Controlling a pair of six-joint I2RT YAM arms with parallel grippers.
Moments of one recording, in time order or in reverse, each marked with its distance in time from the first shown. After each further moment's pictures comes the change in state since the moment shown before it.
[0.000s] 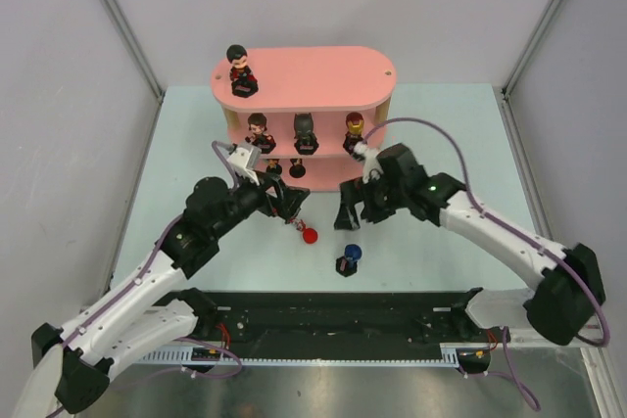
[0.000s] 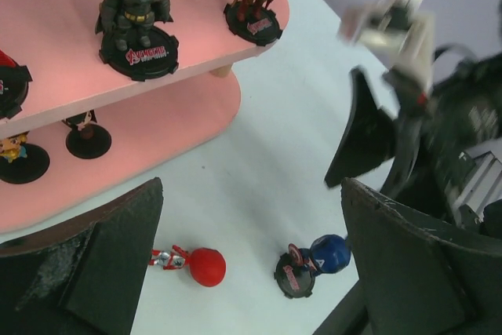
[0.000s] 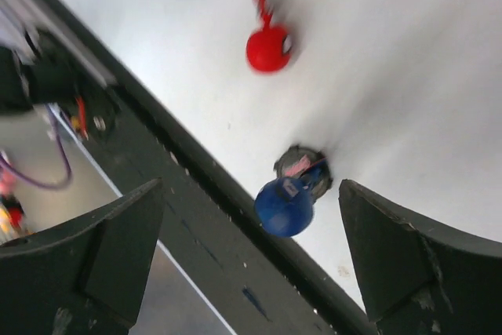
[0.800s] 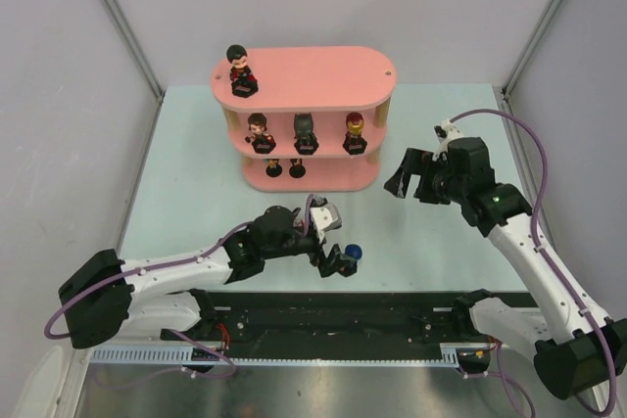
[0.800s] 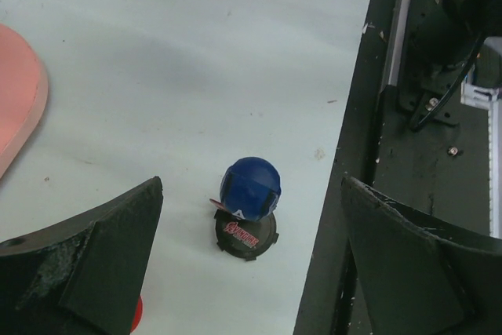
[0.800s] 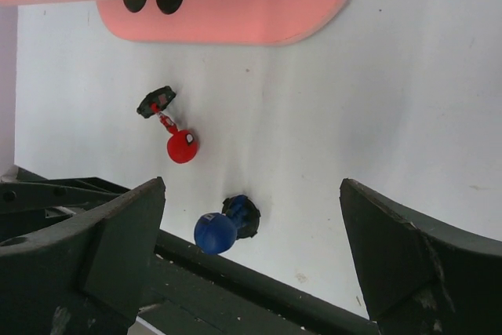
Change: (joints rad) left arm -0.349 0.337 -0.154 0.364 0.179 0.326; right arm -0.377 -0.340 -0.034 -0.055 0.185 0.171
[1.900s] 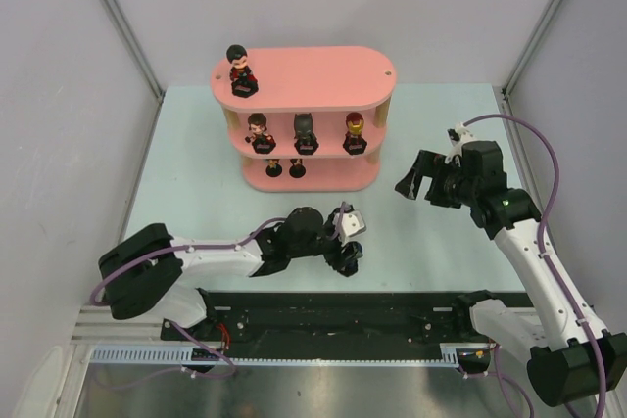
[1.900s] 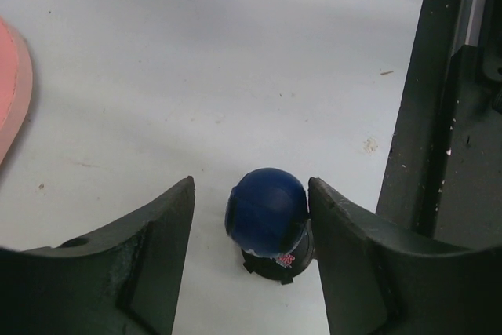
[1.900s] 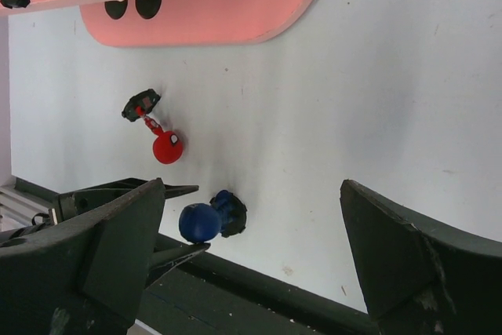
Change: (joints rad) left arm -0.064 0.271 0.072 0.065 -0.101 0.117; right arm -0.119 -0.045 -0.034 -0.040 -0.060 -0.036
